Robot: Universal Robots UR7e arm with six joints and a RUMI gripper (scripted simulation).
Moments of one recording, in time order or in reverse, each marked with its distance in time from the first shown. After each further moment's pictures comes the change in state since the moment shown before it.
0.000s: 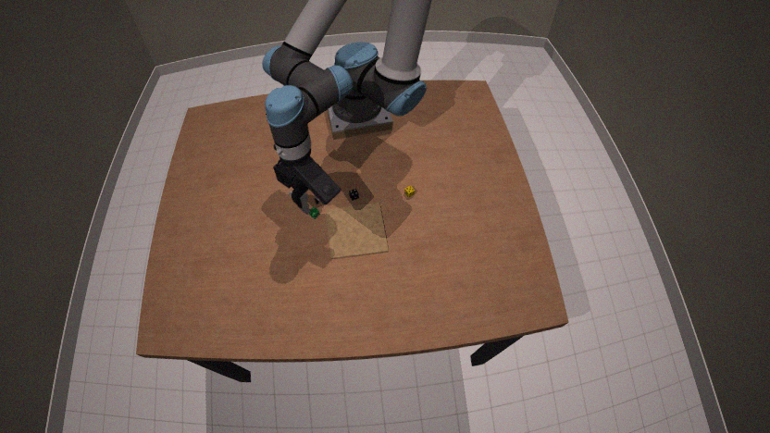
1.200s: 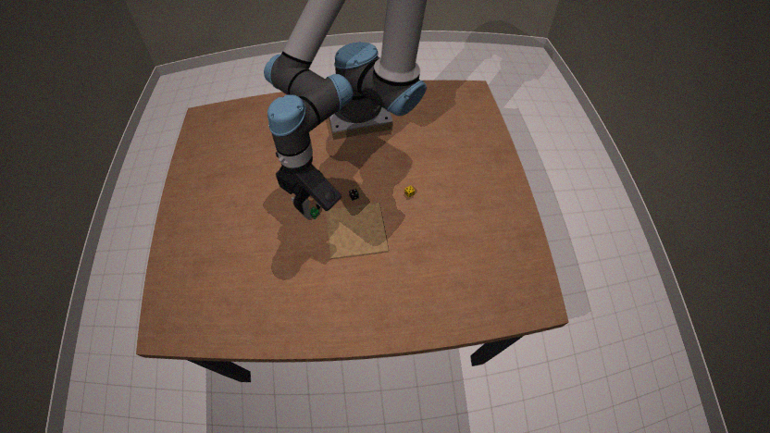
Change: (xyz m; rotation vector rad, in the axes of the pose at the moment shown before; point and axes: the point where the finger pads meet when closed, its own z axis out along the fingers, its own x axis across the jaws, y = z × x) arm 0.000 0.000 0.025 0.000 0.000 0.000
